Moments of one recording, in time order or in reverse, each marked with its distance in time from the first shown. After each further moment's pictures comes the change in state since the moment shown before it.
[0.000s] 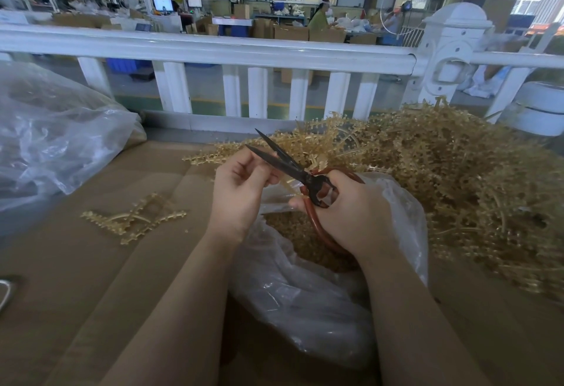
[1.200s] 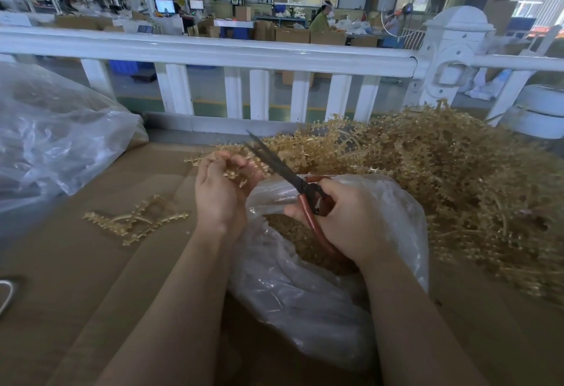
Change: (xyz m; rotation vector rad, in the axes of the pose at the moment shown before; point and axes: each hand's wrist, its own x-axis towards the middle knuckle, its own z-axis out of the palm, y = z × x) left_hand 0.012 0.003 -0.009 -0.476 0.396 -0.304; right_hand -0.002 -0.006 0.001 0.278 -0.084 -0.067
